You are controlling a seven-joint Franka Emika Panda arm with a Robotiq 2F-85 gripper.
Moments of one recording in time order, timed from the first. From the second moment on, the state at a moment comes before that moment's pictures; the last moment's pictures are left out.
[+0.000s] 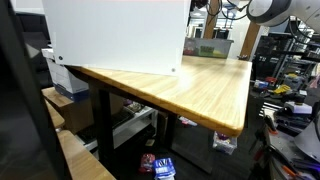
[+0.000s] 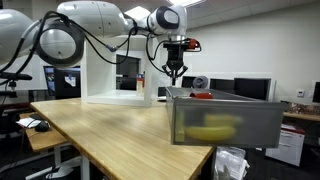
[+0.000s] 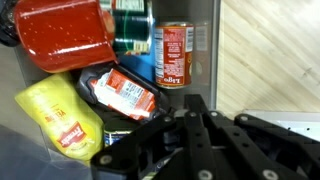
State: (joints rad) arm -0.38 0.96 0.00 -0.35 -0.01 1.30 -0.93
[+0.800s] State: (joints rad) arm -0.38 0.96 -0.01 -0.35 -0.01 1.30 -0.93
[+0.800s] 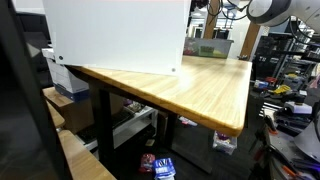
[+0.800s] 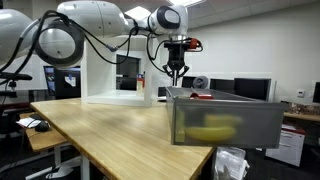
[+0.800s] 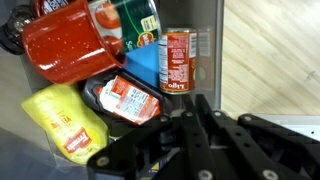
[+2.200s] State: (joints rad) arm -0.49 0.94 -0.05 -0.35 -0.01 1.21 -0.90
